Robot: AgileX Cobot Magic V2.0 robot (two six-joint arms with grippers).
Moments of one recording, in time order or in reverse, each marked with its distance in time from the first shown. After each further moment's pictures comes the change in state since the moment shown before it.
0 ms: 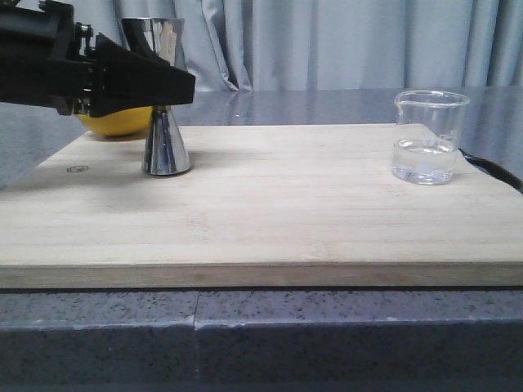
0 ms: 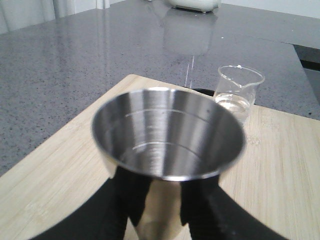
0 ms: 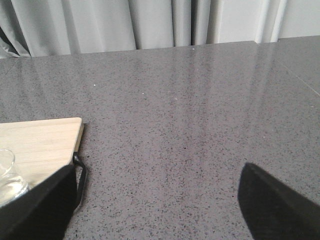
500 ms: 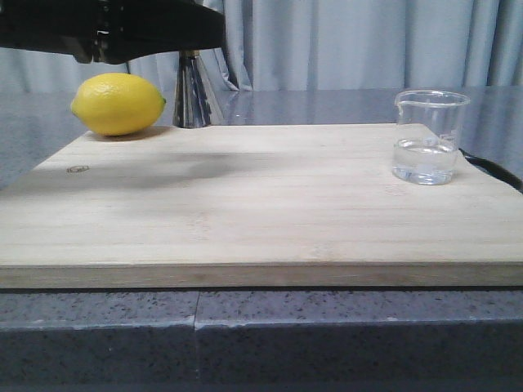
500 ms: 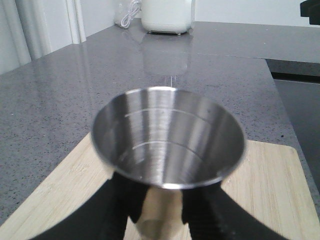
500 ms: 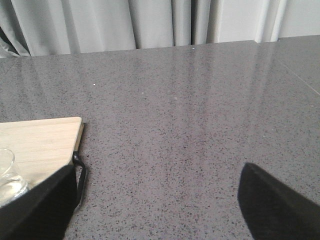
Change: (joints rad) left arm -0.075 -0.075 -0.047 0.002 0.002 -0.025; right arm 0.000 0.002 0.000 0.000 0.000 0.000
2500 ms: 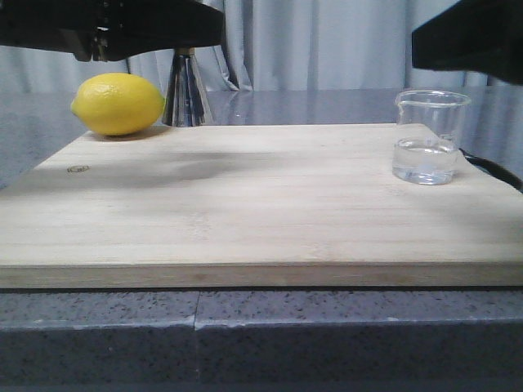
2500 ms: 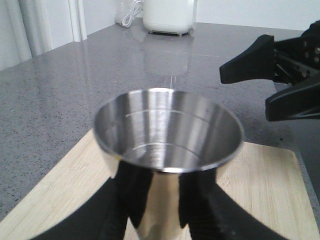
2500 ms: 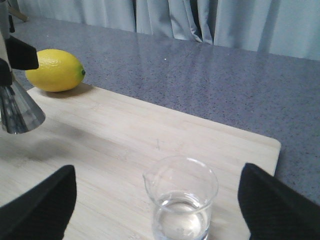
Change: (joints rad) left arm 0.000 0.000 -0.005 0.004 0.000 -0.032; right arm 0.509 0.662 0.179 0.040 -0.911 -0.073
